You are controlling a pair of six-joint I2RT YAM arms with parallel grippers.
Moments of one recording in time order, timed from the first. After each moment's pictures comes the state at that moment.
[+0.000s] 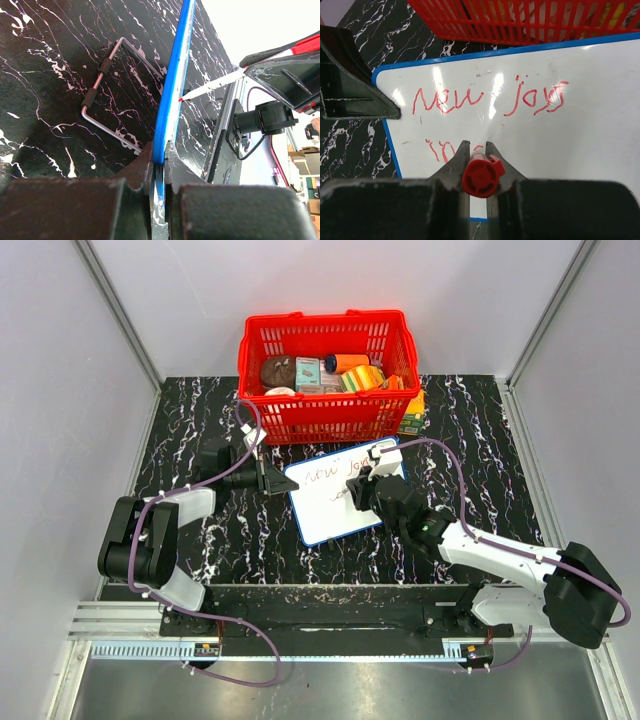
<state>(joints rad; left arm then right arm) -0.16 1.55 0.66 0.41 1.04 -0.44 0.89 1.20 0.66 0.24 0.40 0.40</state>
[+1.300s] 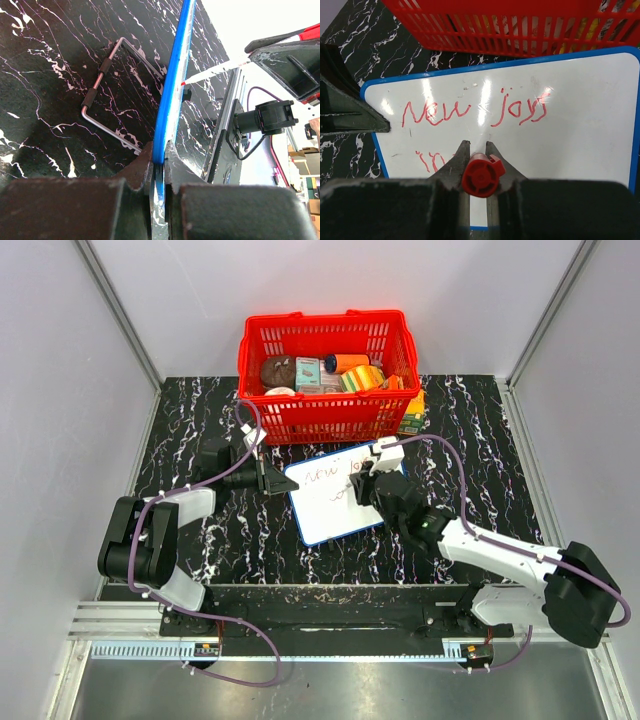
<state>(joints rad) -0.16 1.55 0.66 0.41 1.04 -0.44 0.88 1.20 0.69 0.21 0.46 0.38</state>
